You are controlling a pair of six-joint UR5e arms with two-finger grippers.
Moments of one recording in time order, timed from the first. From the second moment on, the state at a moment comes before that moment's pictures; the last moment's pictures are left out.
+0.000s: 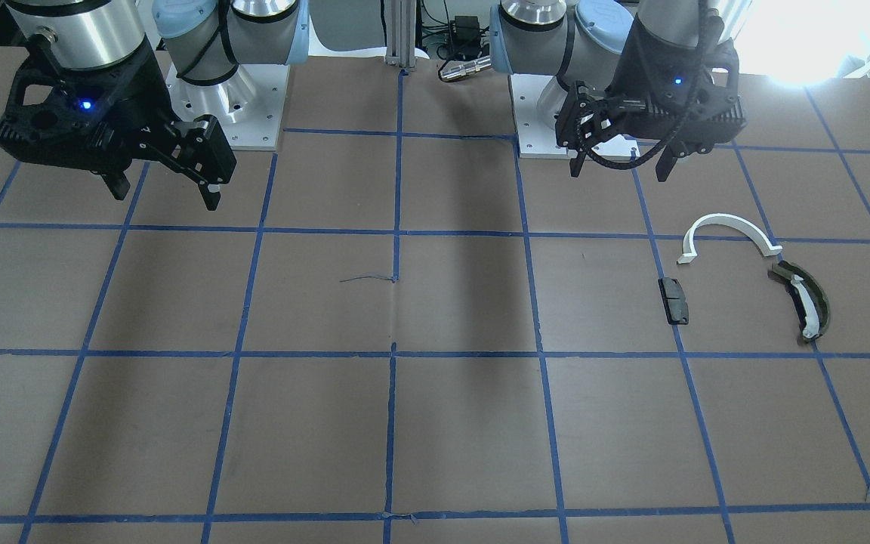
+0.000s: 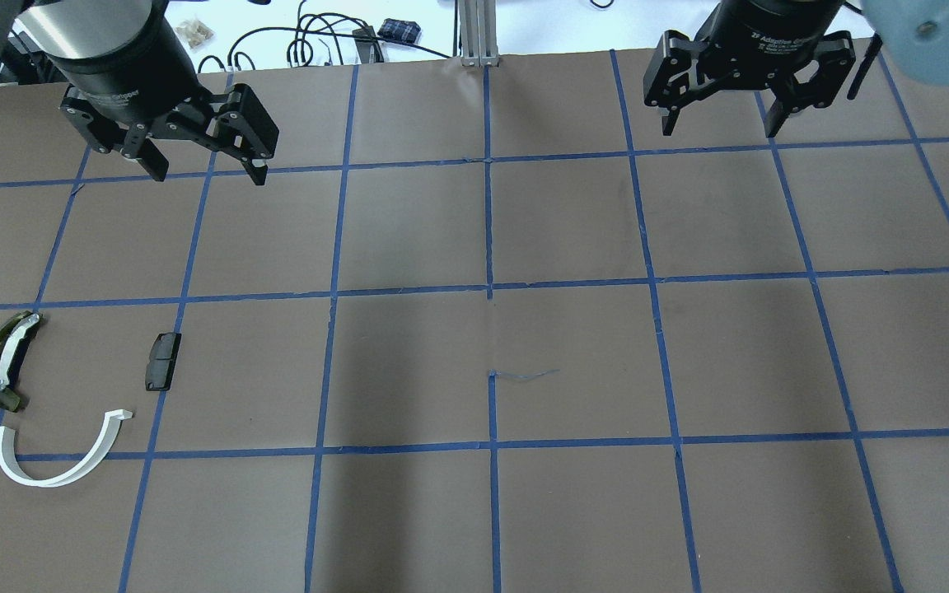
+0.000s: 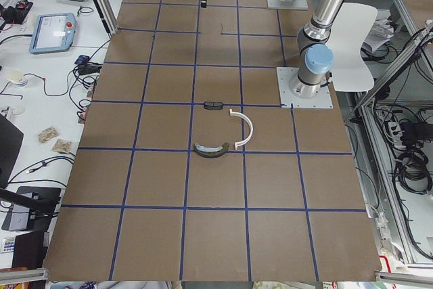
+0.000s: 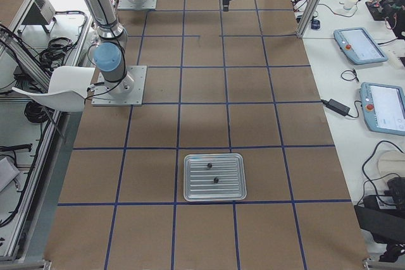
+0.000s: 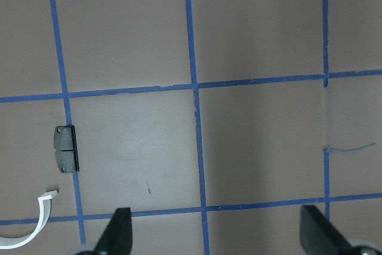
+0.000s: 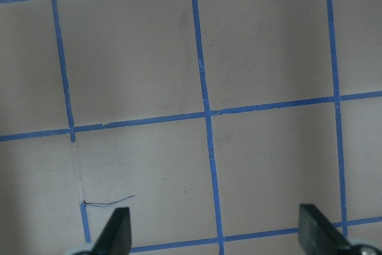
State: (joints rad) left arm -1.61 -1.57 -1.46 -1.64 1.62 0.03; right arm 1.62 -1.52 1.43 -1.56 -1.61 0.15
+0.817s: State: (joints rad) left arm -1.58 -1.57 -1.45 -1.65 1.55 0.02; right arm 1.39 -1.53 1.43 -1.55 -1.73 -0.39
